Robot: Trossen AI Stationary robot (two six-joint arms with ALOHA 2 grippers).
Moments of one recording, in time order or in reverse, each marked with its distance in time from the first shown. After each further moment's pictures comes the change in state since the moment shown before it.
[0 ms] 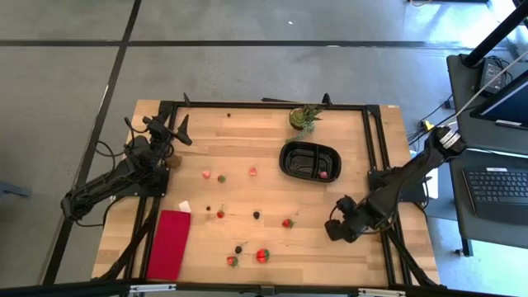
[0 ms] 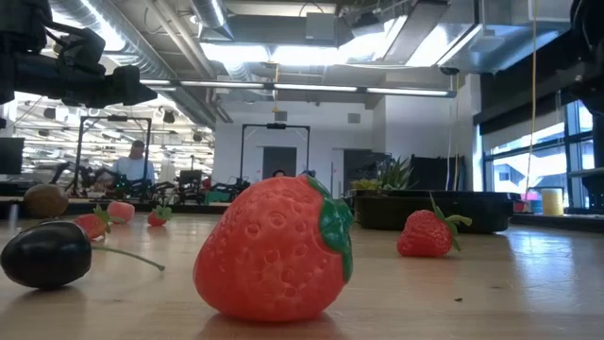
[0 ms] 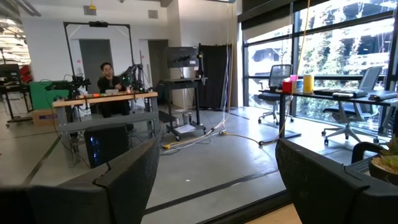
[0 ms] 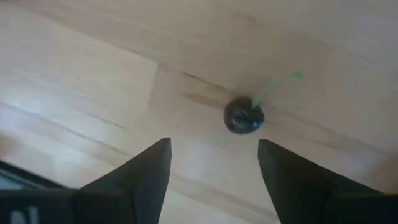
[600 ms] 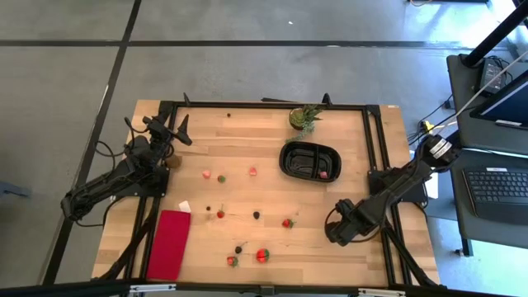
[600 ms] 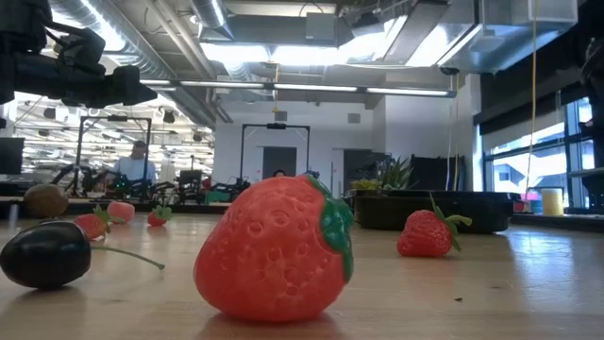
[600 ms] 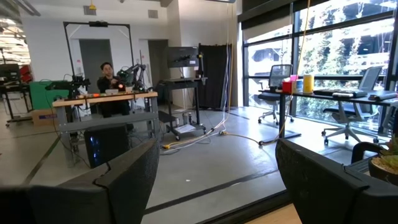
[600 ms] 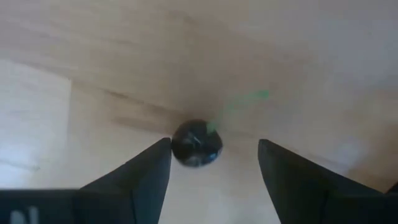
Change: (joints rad) left arm 0.000 0.000 0.000 0.000 0.000 0.000; right arm -0.003 0.162 0.011 -0.055 -0.068 -0.029
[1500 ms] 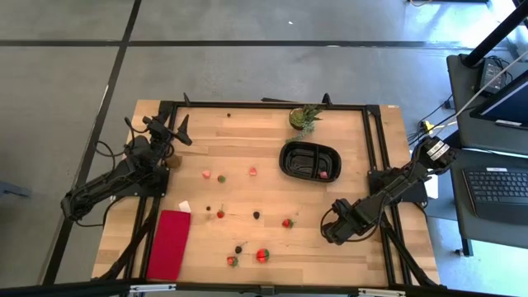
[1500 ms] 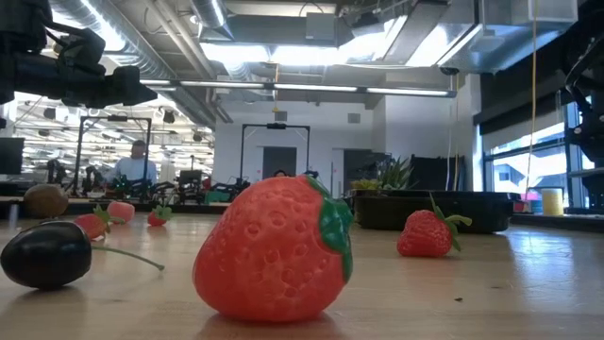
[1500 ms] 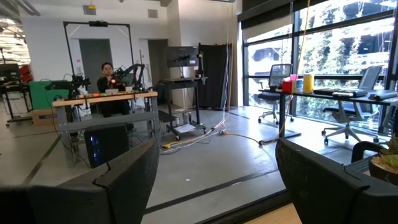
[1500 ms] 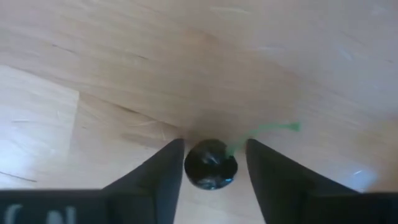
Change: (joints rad) left arm 0.000 0.000 0.000 -0.002 0.000 0.000; right arm -0.032 0.038 0.003 0.020 0.024 -0.080
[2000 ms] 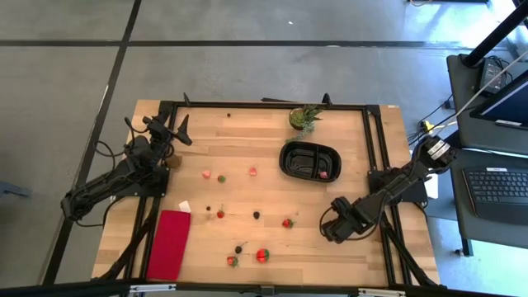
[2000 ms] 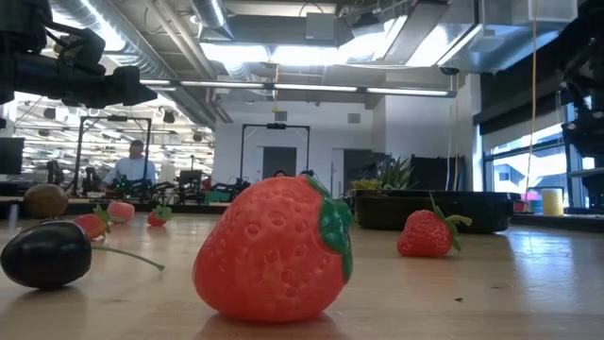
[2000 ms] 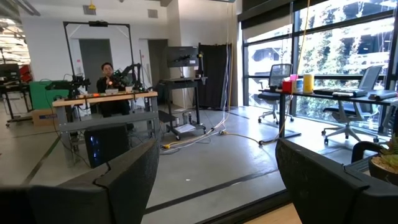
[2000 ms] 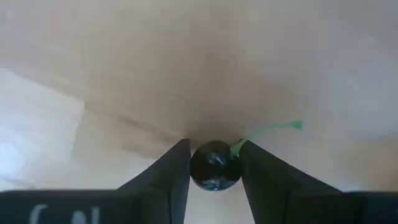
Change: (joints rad) left arm 0.000 0.000 0.000 0.000 0.000 0.000; right arm -0.016 -0.017 -0.005 -0.021 0.065 -0.067
